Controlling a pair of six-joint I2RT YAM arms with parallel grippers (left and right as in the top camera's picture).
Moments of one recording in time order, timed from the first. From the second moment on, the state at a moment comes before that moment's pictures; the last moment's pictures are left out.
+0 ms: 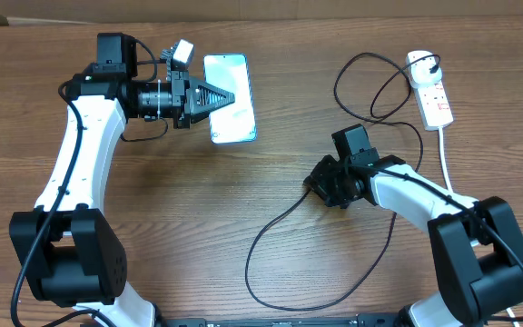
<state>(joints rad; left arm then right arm) 0.01 1.81 1.54 -0.89 1.37 -0.29 0.35 1.73 0.85 -0.33 -0.33 1.07</state>
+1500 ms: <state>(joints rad) 0.01 1.81 1.54 -0.90 1.37 -0.29 0.32 1.75 0.85 -0.32 -0.34 1.05</state>
